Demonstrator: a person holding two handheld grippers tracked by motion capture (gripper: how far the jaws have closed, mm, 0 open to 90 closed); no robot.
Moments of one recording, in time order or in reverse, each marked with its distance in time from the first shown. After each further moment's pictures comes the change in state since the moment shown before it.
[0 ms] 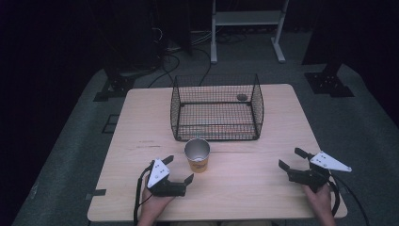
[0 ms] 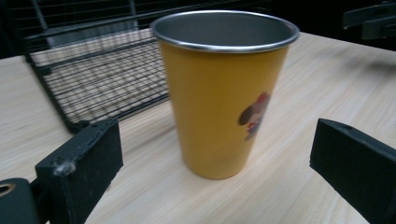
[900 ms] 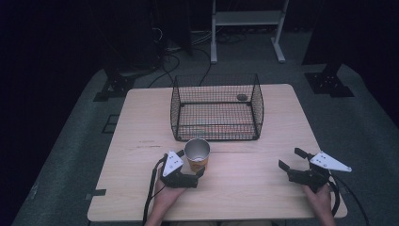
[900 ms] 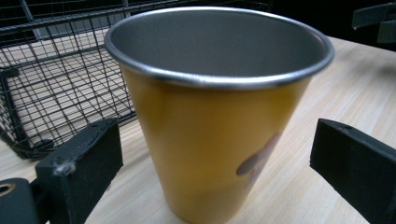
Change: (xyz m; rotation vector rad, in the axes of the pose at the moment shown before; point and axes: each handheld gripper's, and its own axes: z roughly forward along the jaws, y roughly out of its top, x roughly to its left) left arm -0.004 0.010 0.043 0.024 -0.019 -0.023; right arm 0.000 0.000 0.000 -0.001 0.006 -0.001
